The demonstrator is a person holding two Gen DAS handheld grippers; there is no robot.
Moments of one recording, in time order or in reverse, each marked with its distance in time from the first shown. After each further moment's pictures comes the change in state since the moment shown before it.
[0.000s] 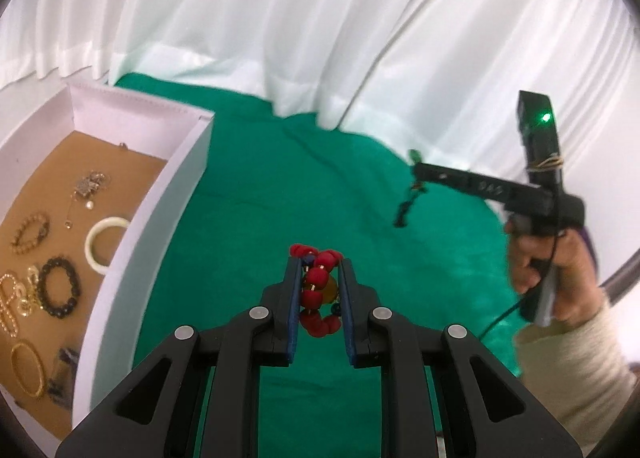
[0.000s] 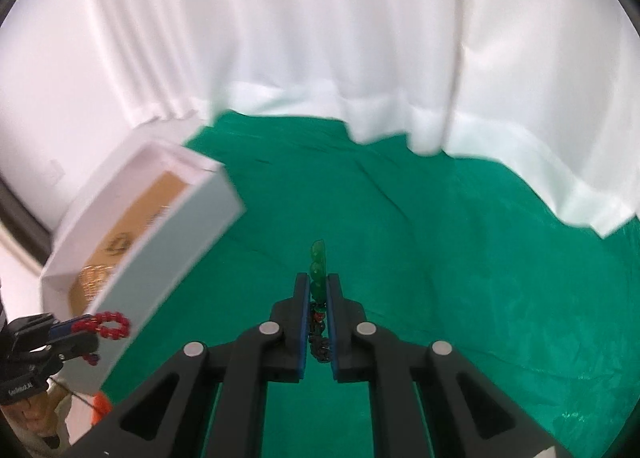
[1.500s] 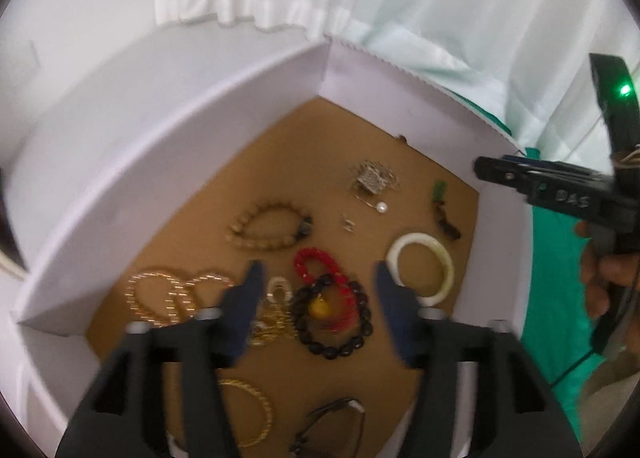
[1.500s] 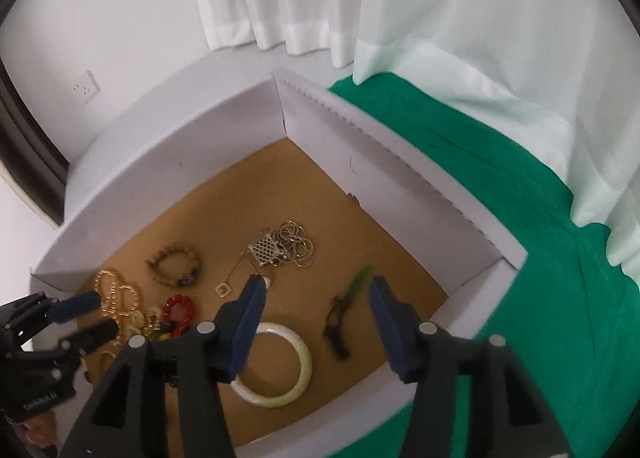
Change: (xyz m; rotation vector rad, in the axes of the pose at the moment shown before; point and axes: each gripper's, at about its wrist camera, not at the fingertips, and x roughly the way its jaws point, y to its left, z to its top) left arm -0.026 0.237 0.009 -0.238 0.021 0.550; right arm 0.195 0.271 0.073 -0.277 0.160 0.109
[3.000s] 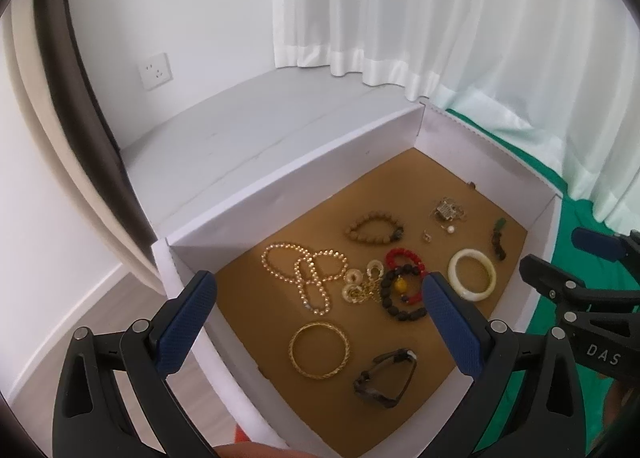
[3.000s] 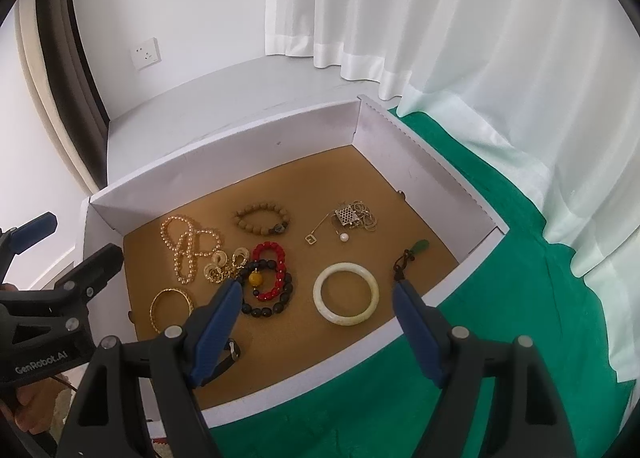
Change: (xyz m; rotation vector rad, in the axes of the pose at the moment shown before) left arm -0.108 0.014 -0.048 -0.164 -0.163 0.306; right arm -0.095 0.109 -0.062 -0.167 -0.068 -0.067
